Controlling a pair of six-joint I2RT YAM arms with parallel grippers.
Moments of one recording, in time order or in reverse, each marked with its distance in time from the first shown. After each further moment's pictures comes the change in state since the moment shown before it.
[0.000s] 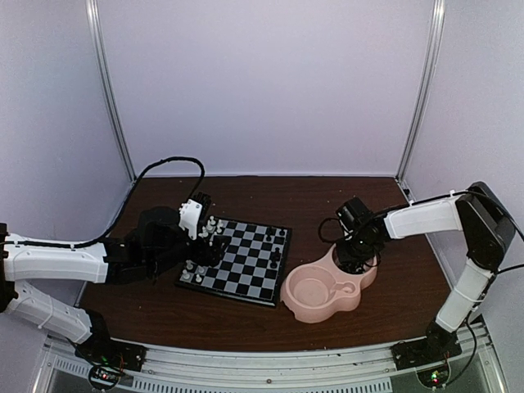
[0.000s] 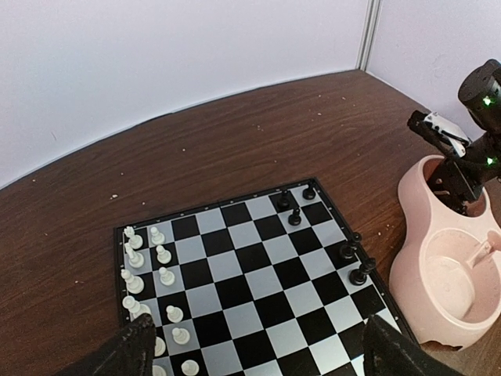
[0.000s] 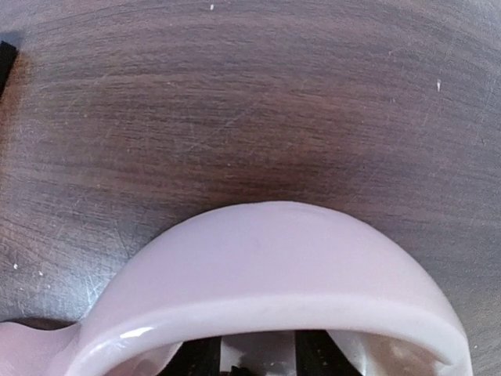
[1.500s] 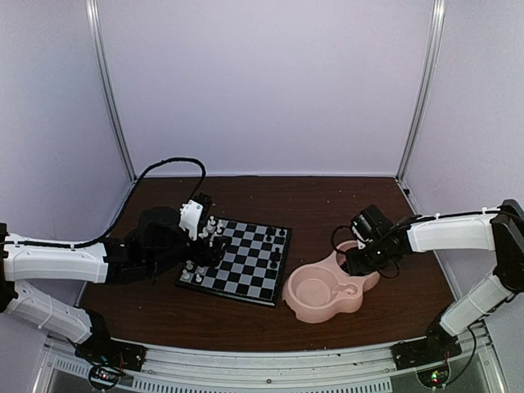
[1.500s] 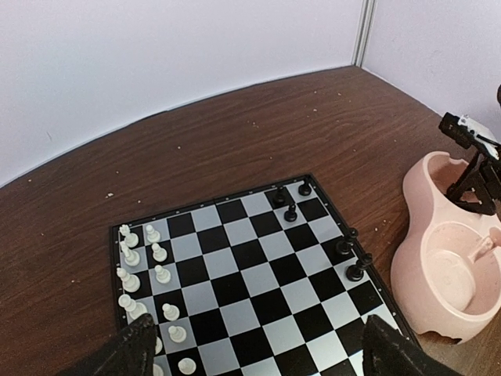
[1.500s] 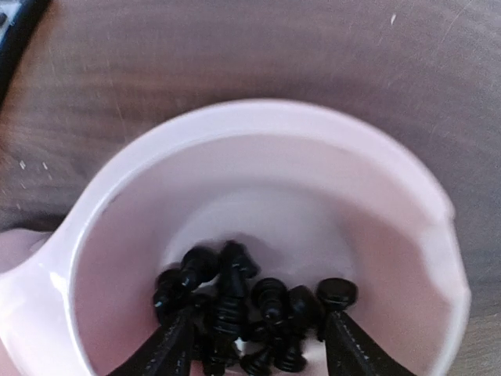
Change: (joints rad) left arm 0.000 0.000 0.000 -0.004 0.016 0.008; right arm 0.024 -0.251 -0.172 -0.046 0.002 -0.011
